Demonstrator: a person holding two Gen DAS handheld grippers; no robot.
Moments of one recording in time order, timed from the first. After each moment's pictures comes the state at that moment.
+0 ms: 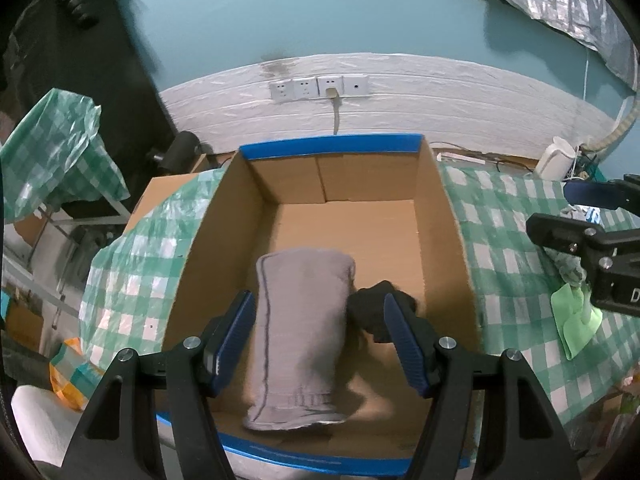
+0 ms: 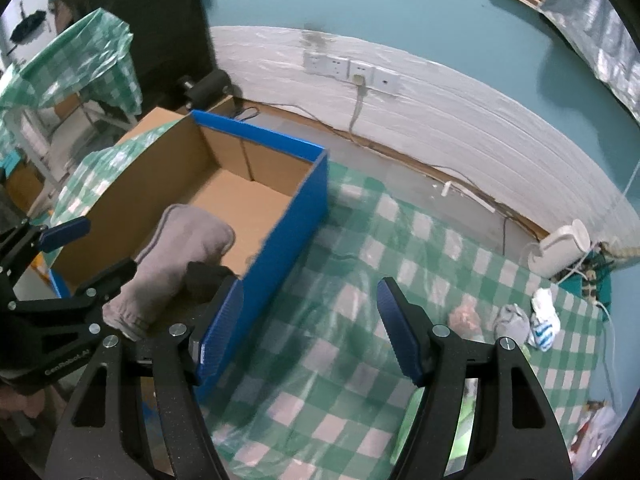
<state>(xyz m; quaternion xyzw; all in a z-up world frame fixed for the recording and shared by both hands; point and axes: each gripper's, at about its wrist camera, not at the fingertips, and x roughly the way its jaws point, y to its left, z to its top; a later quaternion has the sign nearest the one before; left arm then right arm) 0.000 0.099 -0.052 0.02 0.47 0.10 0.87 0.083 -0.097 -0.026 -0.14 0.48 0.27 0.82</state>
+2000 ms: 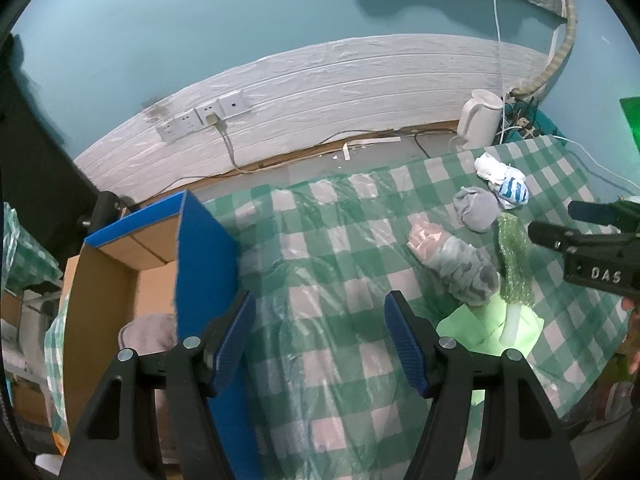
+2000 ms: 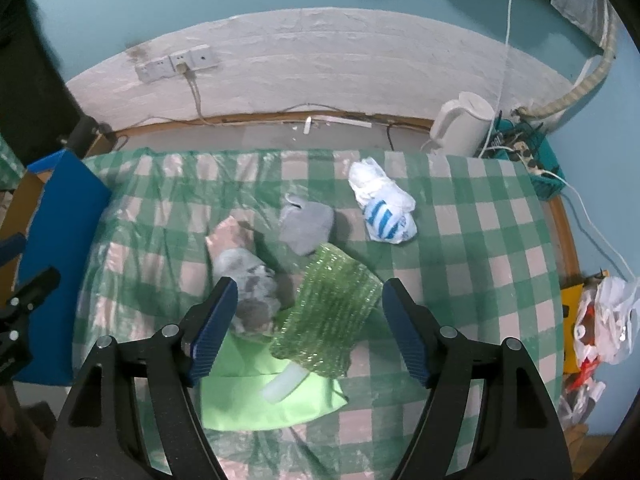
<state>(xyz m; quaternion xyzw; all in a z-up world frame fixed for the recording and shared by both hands) 0.067 -0.094 -0.064 0.10 0.49 -0.01 0.87 0.127 -0.337 -0.081 -0.03 0.53 0.09 0.84</state>
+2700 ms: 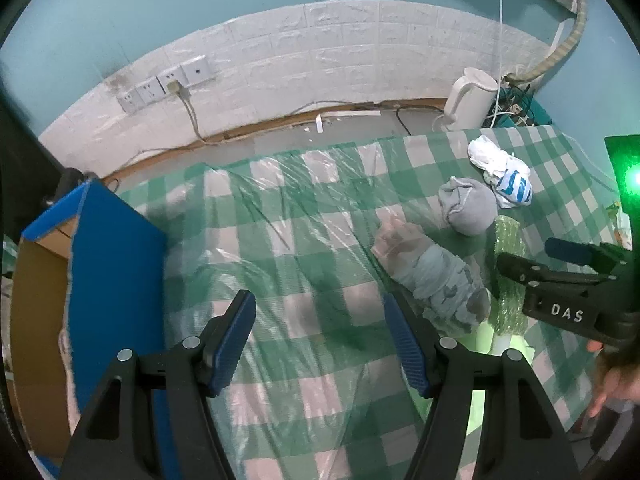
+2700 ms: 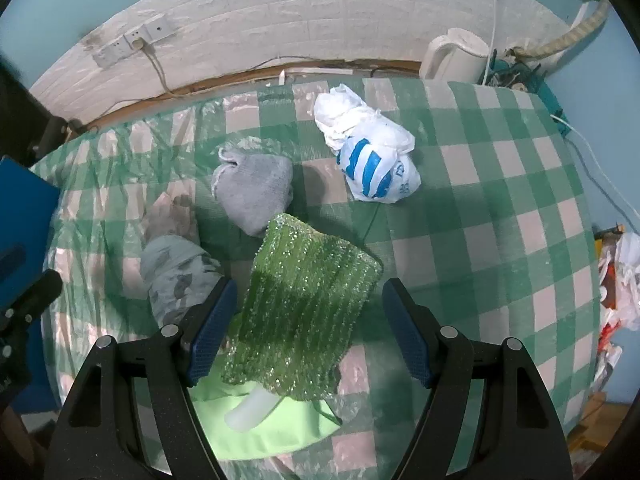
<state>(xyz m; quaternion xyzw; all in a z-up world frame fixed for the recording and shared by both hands) 0.116 -0.127 -0.117 0.06 0.54 -0.04 0.84 0.159 -0.359 -0.146 0.01 0.60 0.05 0.80</state>
